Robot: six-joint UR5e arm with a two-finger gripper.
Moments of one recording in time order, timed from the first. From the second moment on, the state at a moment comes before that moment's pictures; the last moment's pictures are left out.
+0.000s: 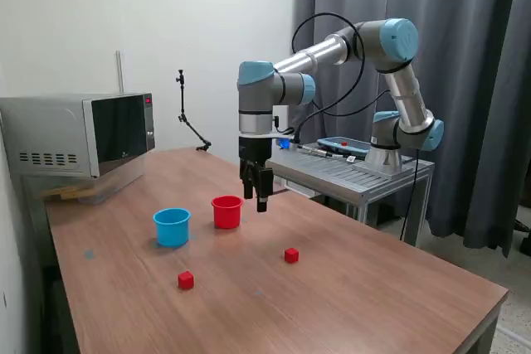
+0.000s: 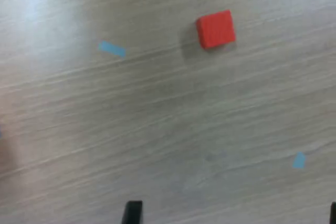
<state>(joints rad) -0.05 -0.81 1.15 -1.95 -1.51 -2.86</state>
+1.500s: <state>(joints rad) 0.08 -0.85 1.34 -1.91 -1.47 -2.87</state>
